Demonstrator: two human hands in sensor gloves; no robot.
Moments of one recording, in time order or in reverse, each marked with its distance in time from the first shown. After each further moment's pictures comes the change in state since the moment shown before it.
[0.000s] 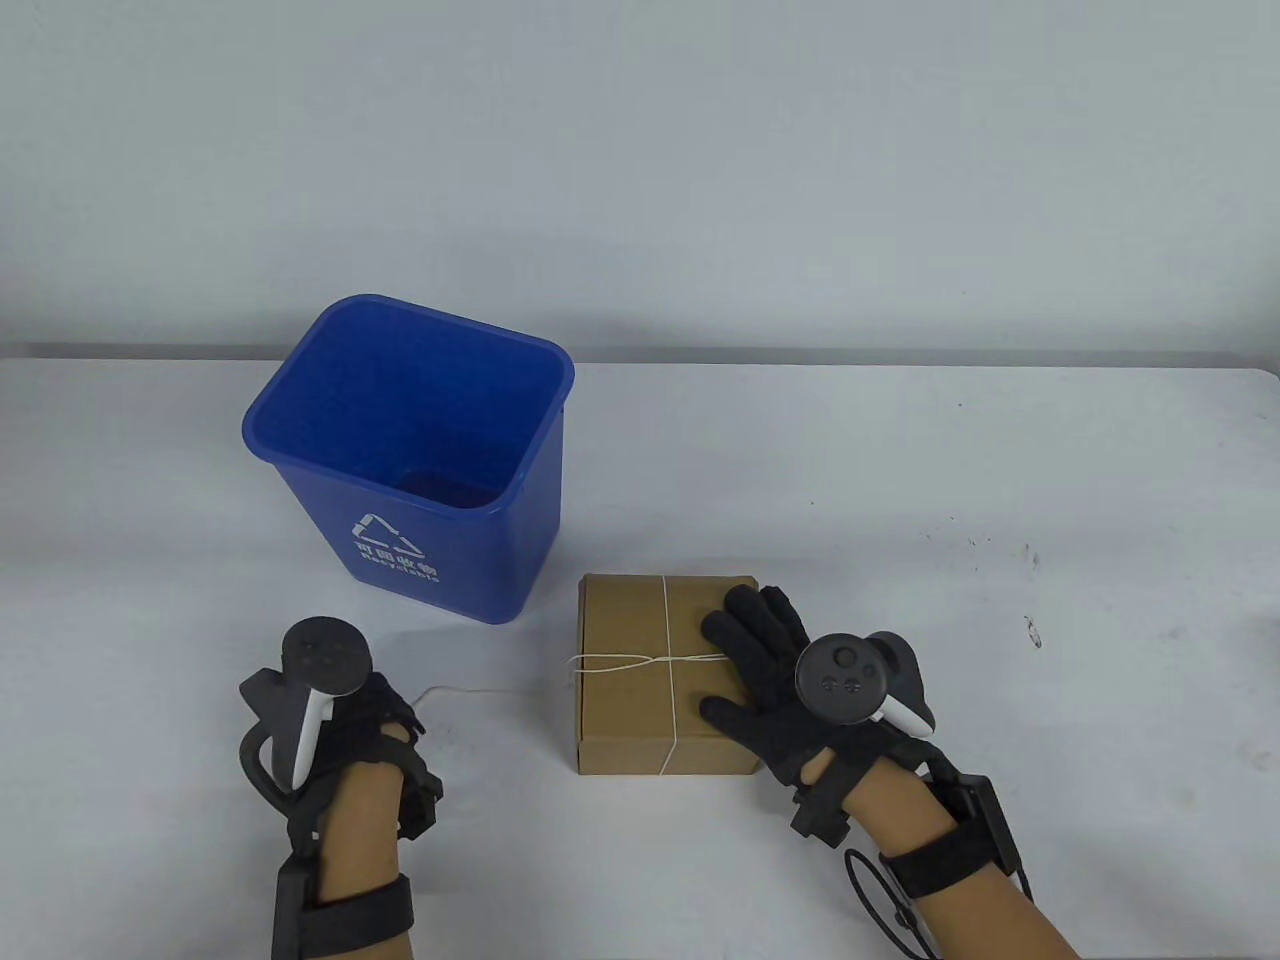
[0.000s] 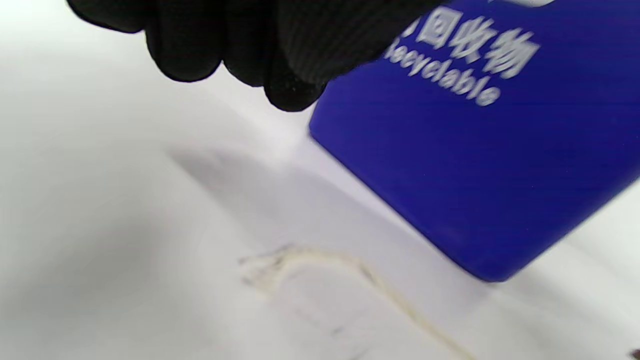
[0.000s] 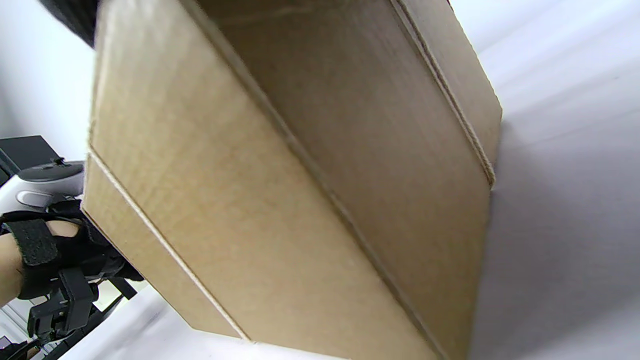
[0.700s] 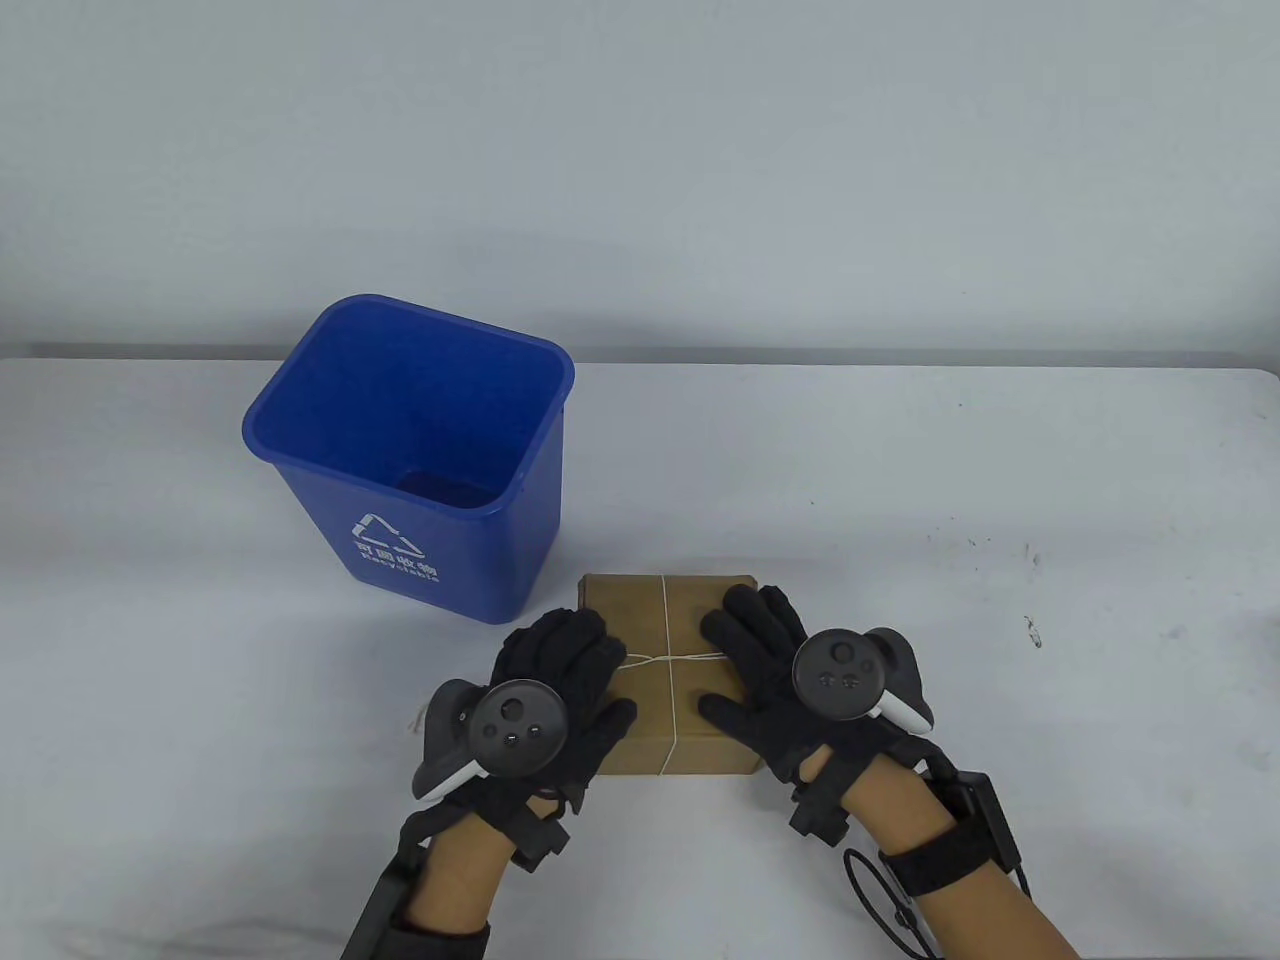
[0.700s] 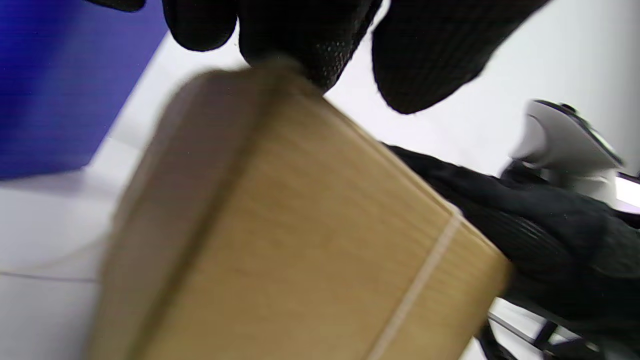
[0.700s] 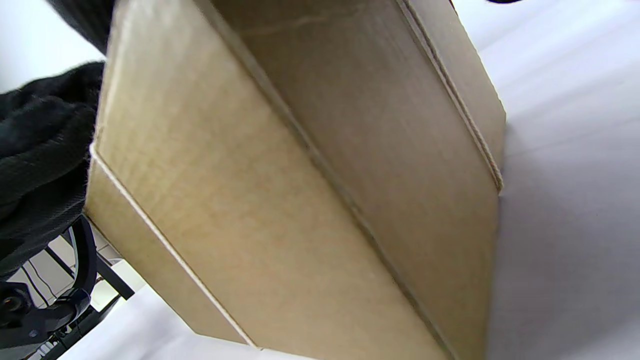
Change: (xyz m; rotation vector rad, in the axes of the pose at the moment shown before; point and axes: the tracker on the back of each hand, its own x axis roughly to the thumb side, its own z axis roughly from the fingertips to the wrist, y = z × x) left_hand 0.125 -0.049 0.085 -0.112 -0.974 0.029; right_hand 0.003 -0.003 -0.003 0.007 0.018 0.003
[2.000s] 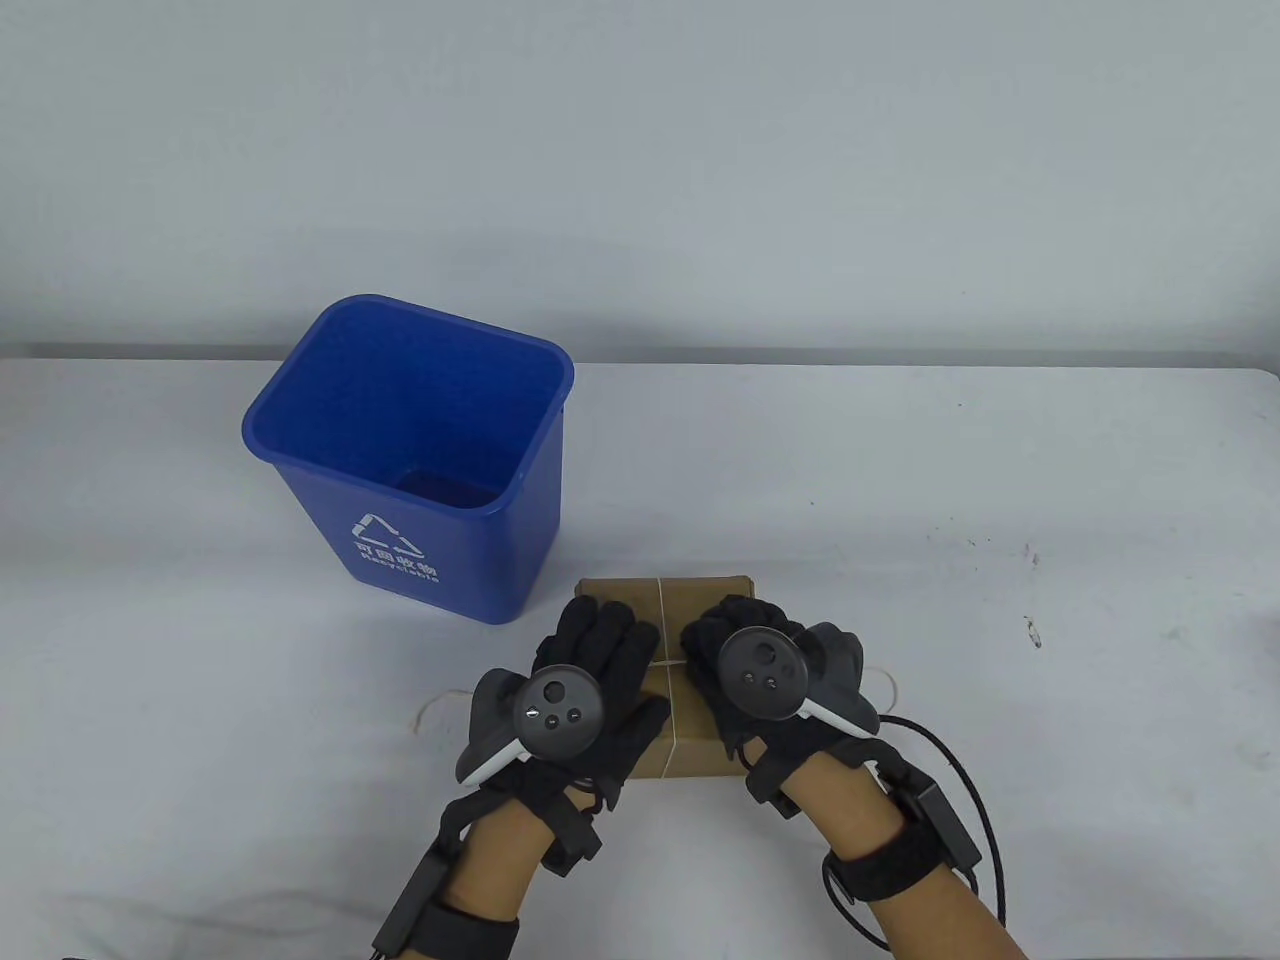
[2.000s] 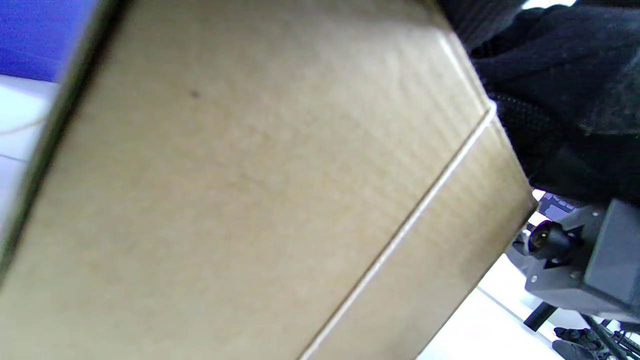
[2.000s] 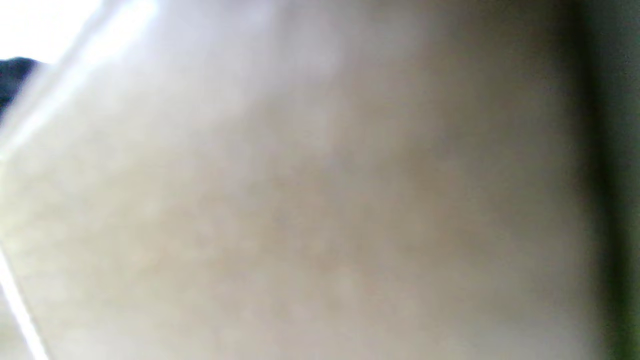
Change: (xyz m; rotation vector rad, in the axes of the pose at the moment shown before) left_hand -0.009 -0.031 -0.014 -0.094 0.072 0.073; right_hand 0.051 -0.008 -0.020 -0.161 0.090 0.301
